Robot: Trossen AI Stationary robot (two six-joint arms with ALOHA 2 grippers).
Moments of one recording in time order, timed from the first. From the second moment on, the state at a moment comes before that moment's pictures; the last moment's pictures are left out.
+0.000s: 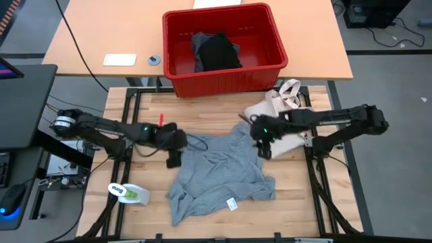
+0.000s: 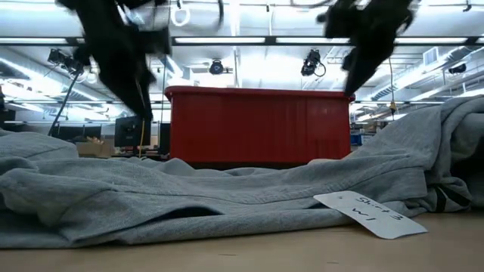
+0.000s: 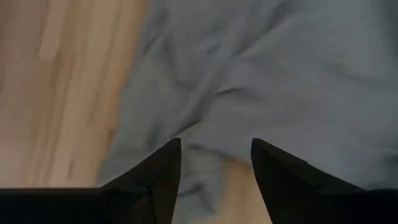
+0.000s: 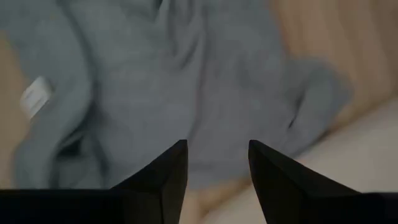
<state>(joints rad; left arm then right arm) -0.07 1.27 0.84 -0.67 -0.19 -0.17 -0.06 1.28 1.01 -0.80 -0.03 0.14</state>
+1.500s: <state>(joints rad) 0.35 1.32 0.71 -0.60 -0.09 0.26 -0.33 1.65 0.90 -0.30 0.18 -0.31</state>
